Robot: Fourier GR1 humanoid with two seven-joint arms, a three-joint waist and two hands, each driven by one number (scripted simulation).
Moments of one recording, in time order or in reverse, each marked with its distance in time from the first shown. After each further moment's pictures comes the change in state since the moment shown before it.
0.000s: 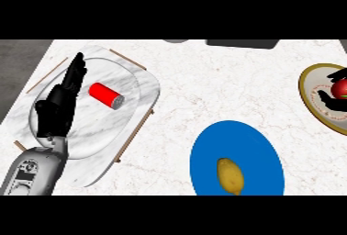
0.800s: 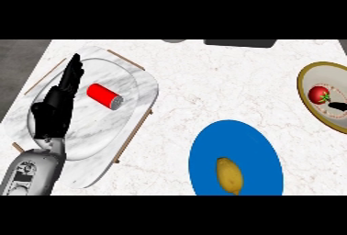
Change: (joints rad) left arm 0.014 0.001 0.017 0.004 0.000 -0.004 -0.022; right arm -0.082 -0.071 -0.132 0.193 -0.122 0.338 -0.167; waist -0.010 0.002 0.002
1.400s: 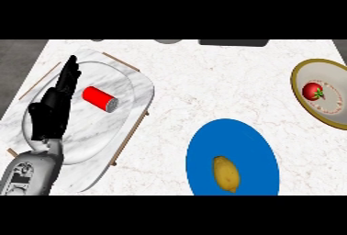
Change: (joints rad) left arm 0.013 0.003 0.014 0.000 -0.002 0.003 0.005; right arm 0.088 -0.150 -0.059 0.030 -0.064 0.237 0.018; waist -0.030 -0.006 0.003
